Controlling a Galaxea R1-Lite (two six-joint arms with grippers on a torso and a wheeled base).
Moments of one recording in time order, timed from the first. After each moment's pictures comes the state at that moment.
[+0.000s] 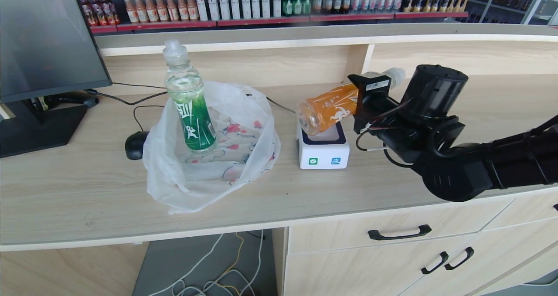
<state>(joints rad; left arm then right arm) 0.00 0.00 0.00 0.00 0.00 0.00 0.48 1.95 -1.20 -0.94 -0.25 1.35</state>
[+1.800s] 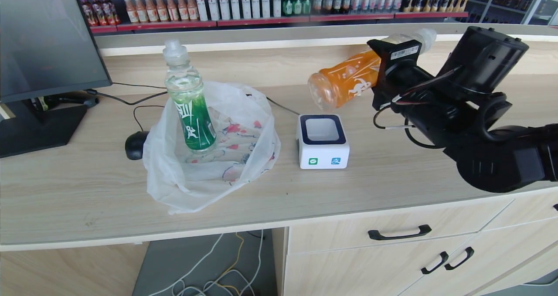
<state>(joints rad) 0.00 0.00 0.00 0.00 0.00 0.00 0.49 1.83 -1.21 -0.94 -0.25 1.24</state>
